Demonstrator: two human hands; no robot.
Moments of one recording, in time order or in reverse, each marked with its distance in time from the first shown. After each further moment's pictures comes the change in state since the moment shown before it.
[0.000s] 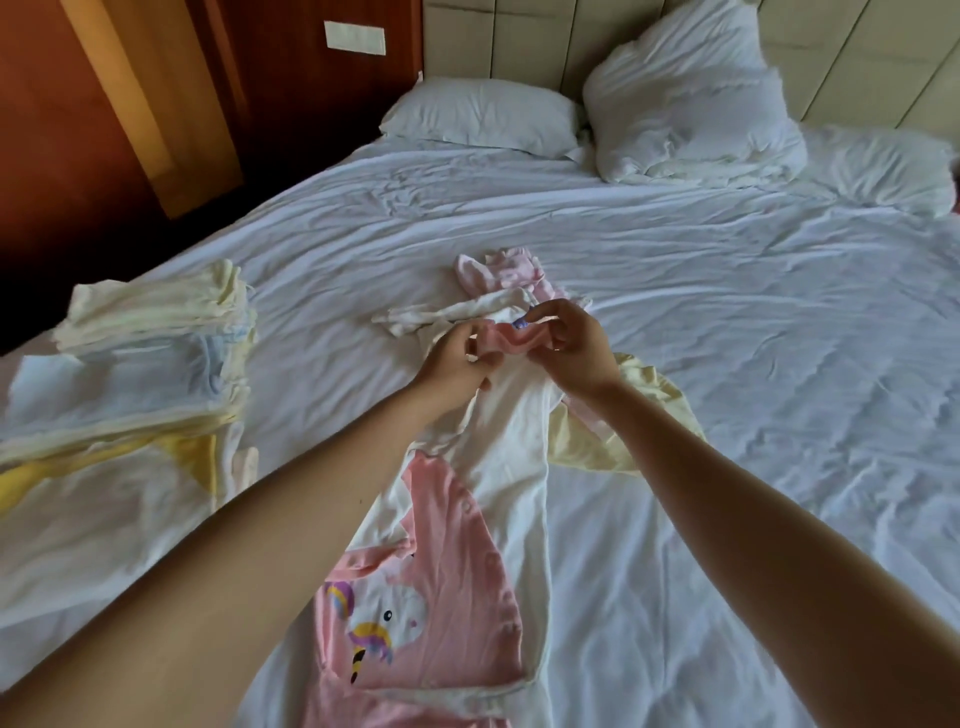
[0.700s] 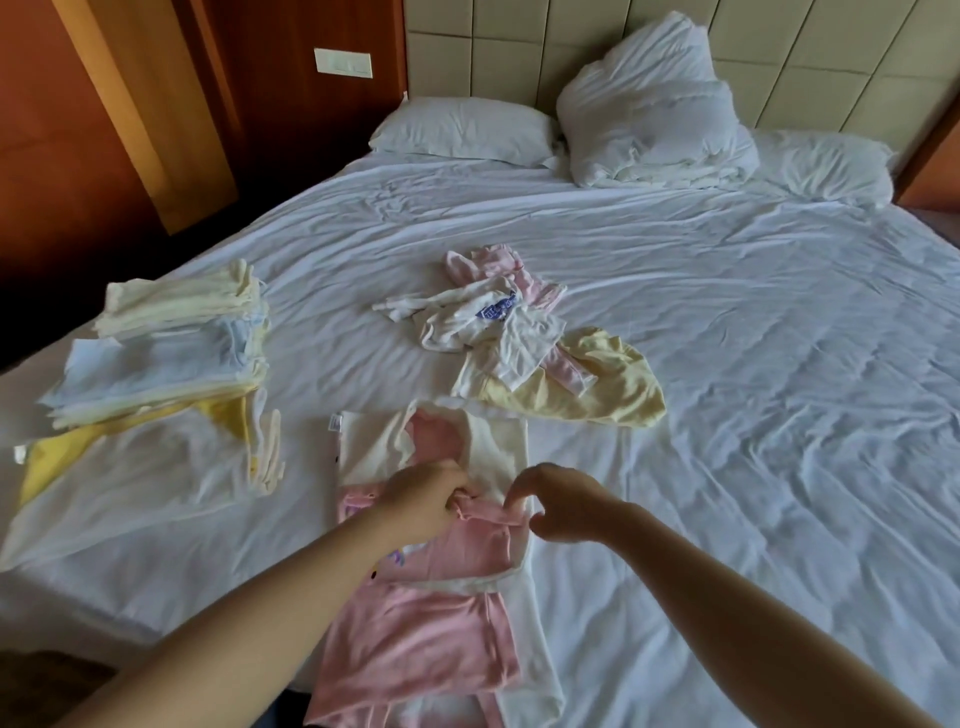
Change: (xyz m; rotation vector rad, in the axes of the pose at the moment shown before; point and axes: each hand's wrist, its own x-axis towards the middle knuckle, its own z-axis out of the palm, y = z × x) left_hand -0.180 -0.058 0.003 0.839 -0.404 0.158; right_hand -0.198 -0.003 -0.006 -0.770 -0.722 0.091
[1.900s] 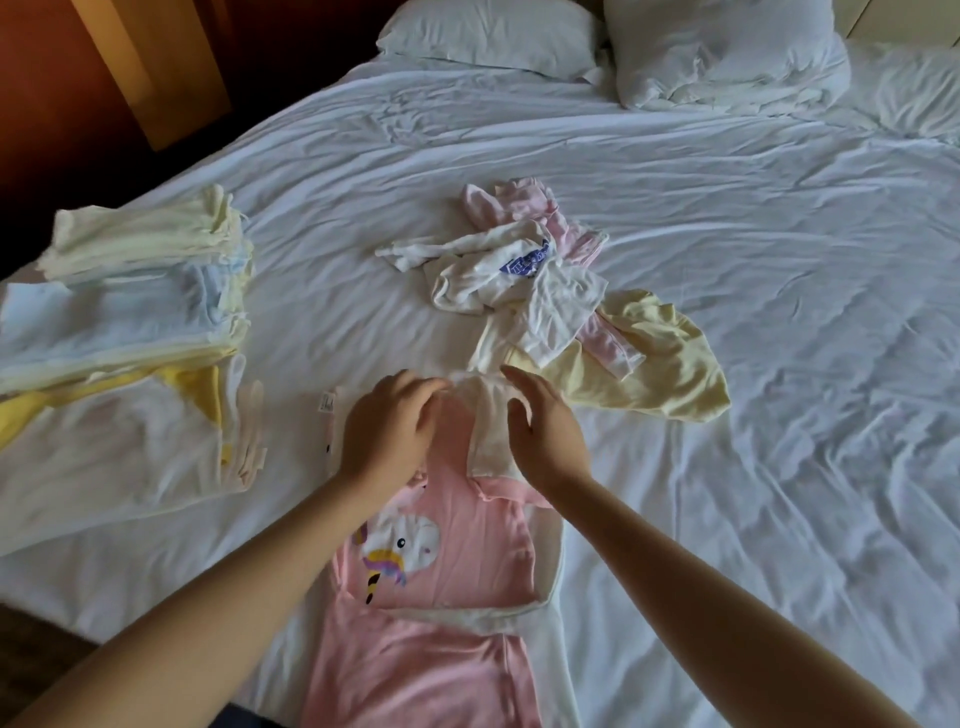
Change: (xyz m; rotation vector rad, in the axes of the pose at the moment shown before) left_hand 0.050 -0.066 -0.007 0.024 0.634 -0.073; right_hand 0.100 -0.014 0.016 0.497 0.643 0.094
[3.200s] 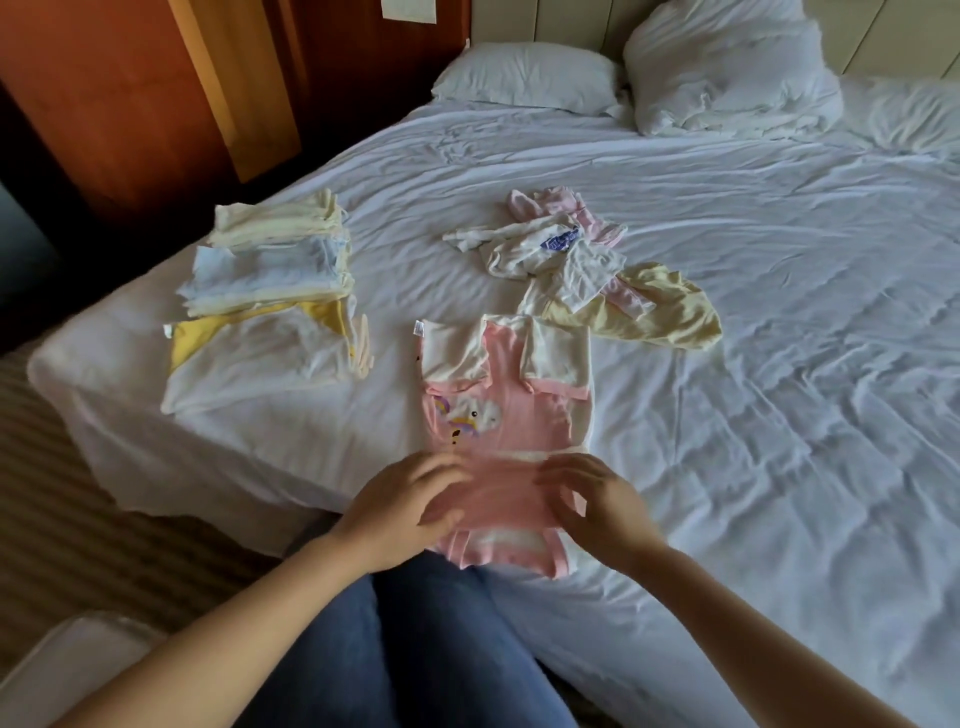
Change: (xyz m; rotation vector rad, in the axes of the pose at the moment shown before) left_hand -0.227 0.010 -0.098 -0.111 -0.389 0.172; right_hand -0.222 -0.014 -0.027 -0.128 -0.153 -0.303
